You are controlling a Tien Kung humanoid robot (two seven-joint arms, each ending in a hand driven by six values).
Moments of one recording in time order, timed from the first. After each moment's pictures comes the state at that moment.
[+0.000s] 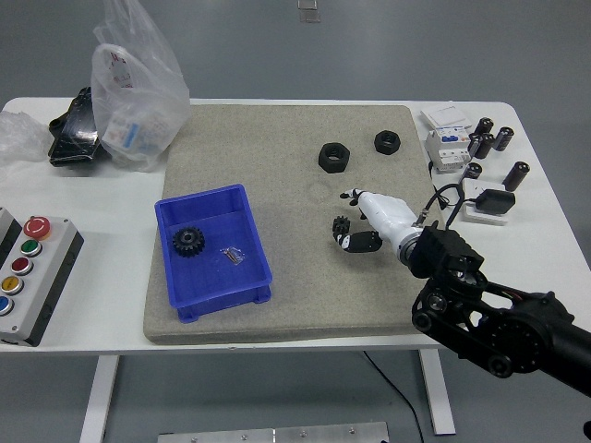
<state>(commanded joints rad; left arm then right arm) 0.01 0.11 -1.54 -0.18 1.37 0.18 0.12 0.58 -0.30 0.54 1.28 -1.78 -0.17 -0.52</state>
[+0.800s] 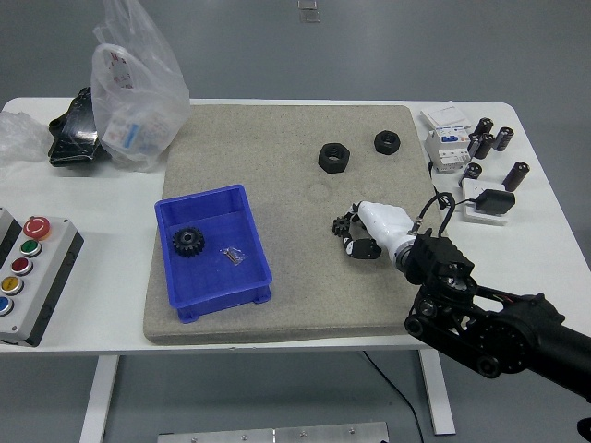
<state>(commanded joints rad) 0.01 0.11 -1.53 -0.18 1.37 0.18 0.12 0.60 -0.27 0.47 1.20 -1.78 -0.22 -0.51</state>
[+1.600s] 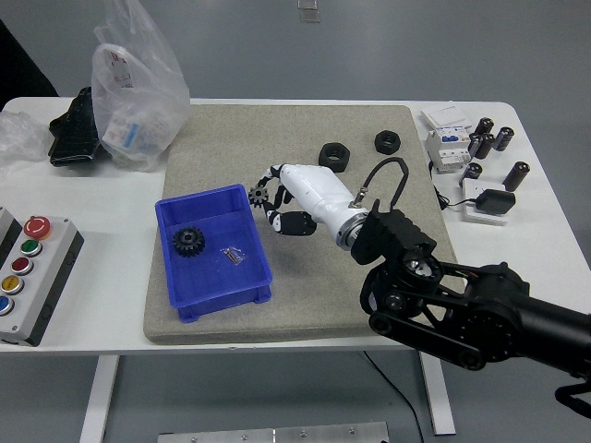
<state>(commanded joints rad) 0.01 0.11 -1.53 -0.18 1.37 0.18 0.13 0.77 -0.22 0.36 1.45 -1.79 -0.26 -0.49</state>
